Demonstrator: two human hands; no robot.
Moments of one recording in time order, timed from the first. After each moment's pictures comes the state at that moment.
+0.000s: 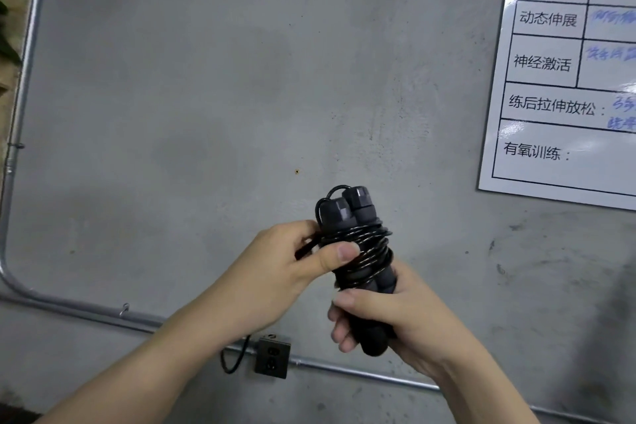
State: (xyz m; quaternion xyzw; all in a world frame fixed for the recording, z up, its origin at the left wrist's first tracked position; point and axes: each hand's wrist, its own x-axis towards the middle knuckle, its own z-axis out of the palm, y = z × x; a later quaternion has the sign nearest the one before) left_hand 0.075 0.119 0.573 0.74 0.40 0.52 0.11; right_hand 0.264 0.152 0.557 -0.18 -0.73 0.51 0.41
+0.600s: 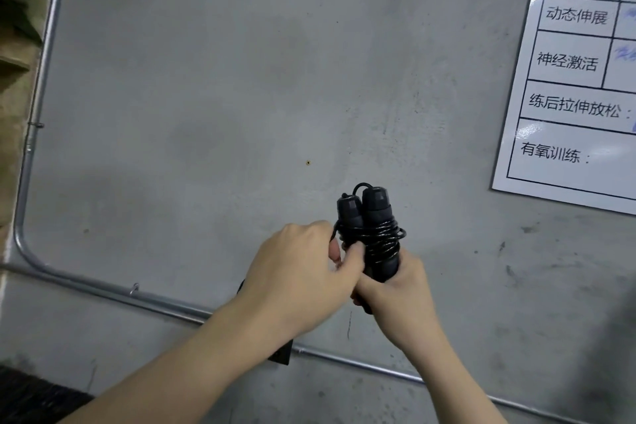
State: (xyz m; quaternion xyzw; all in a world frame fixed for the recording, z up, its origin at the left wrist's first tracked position) left_hand 0.102 0.112 0.563 0.65 0.58 0.48 -0.12; right_hand 0.242 0.175 0.541 -0.29 -0.70 0.31 0.57
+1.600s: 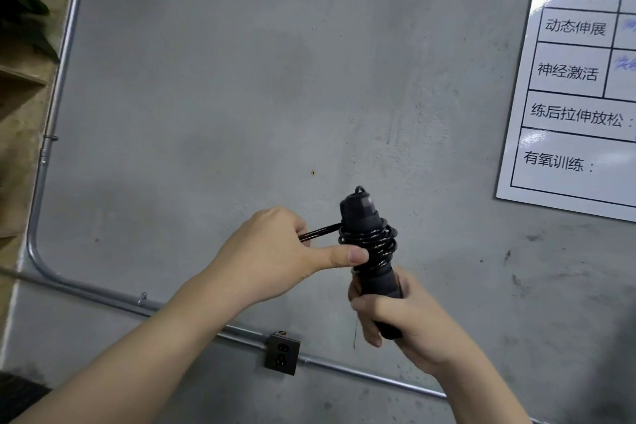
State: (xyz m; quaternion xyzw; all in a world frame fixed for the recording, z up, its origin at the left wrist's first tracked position) left_hand 0.056 0.109 0.590 0.67 0.58 0.46 0.00; right_hand 0.258 0.169 0.546 -0.17 -0.77 0.47 0.40
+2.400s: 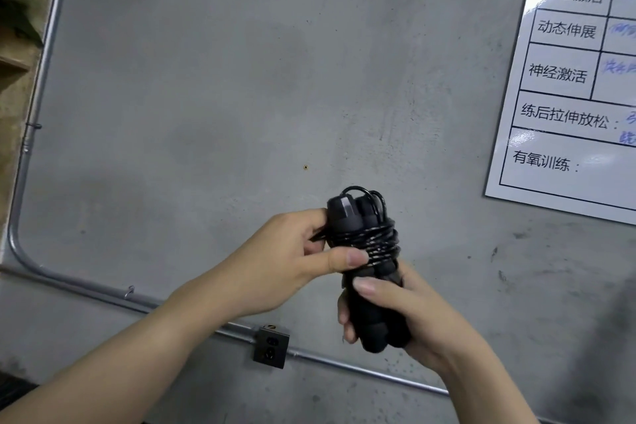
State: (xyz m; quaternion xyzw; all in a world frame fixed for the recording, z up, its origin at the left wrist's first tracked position) left_hand 0.066 0.124 0.572 0.78 0.33 0.51 0.14; right_hand 0.266 0.146 0.561 -0.17 -0.76 0.52 0.36
